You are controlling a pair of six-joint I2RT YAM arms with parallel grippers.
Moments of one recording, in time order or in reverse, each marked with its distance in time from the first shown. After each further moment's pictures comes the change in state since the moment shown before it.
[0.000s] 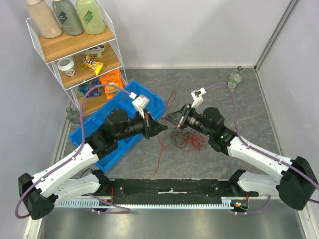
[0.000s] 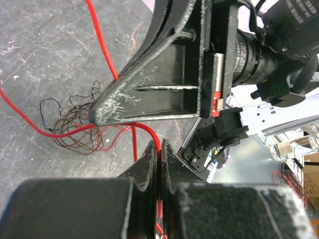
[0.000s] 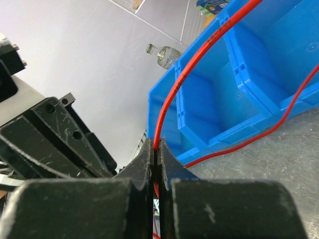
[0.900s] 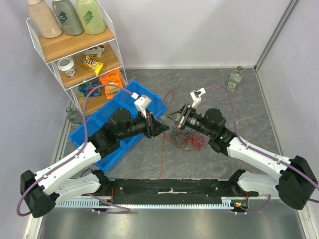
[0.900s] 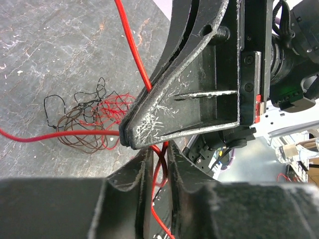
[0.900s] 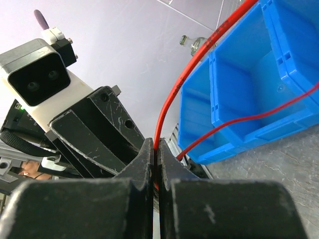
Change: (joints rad) left arm -0.002 0.032 -0.006 0.010 -0.026 0.000; right arm 0.000 -0.004 -0.022 0.109 -0.095 0.135
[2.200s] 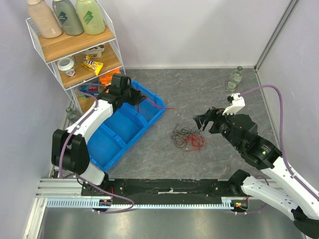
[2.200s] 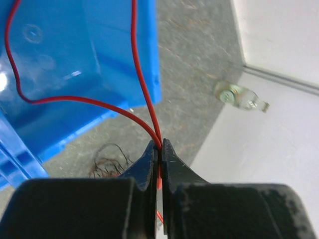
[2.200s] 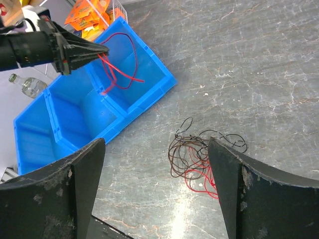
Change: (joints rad) left arm 0.483 0.550 0.400 -0.310 -0.116 -0.742; right arm -0.027 -0.422 0.208 -0.941 0.583 -0.560
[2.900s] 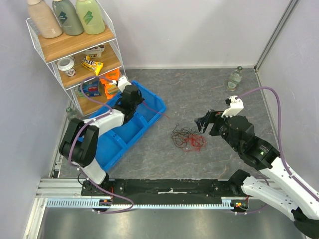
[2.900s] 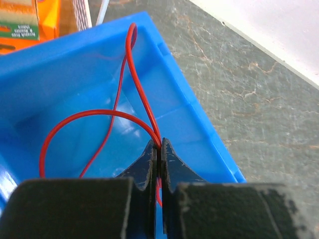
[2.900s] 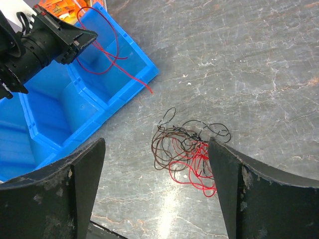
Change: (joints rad) left arm -0.088 0.139 -0.241 0.594 -0.543 0.547; right arm 0.000 -0.016 -0.035 -0.041 0.043 -0.016
